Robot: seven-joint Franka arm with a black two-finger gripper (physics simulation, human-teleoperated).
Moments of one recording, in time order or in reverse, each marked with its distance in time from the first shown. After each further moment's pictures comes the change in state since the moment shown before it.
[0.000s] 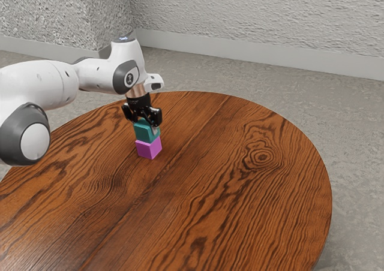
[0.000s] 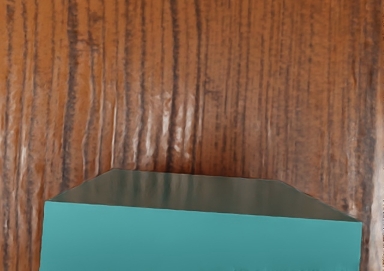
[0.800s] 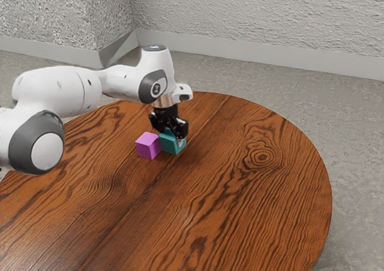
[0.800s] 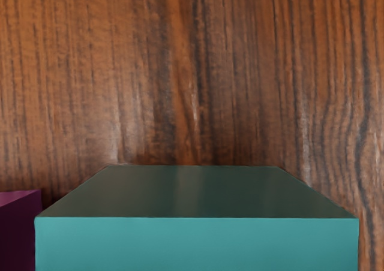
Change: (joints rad) arm -0.132 0.026 -0.003 0.000 0.000 -0.001 -0.005
